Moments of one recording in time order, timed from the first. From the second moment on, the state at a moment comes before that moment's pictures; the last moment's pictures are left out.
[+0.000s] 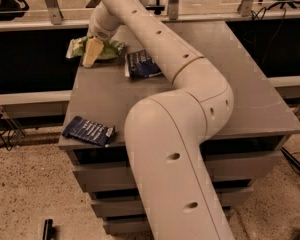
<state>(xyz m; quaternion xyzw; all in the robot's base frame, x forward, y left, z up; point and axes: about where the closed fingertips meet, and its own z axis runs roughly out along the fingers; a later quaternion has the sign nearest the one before) 0.854 0.194 0.861 -0.68 0.62 0.03 0.40</state>
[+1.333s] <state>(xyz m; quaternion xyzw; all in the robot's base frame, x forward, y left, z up) 0.854 0.194 0.864 -0.68 0.62 0.03 0.40</state>
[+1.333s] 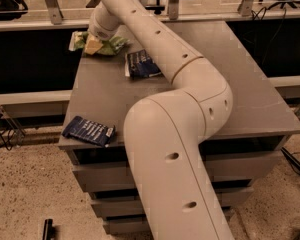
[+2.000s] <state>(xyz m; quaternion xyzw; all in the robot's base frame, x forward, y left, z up) 0.806 0.169 0.900 -0.69 0.61 0.08 0.39</state>
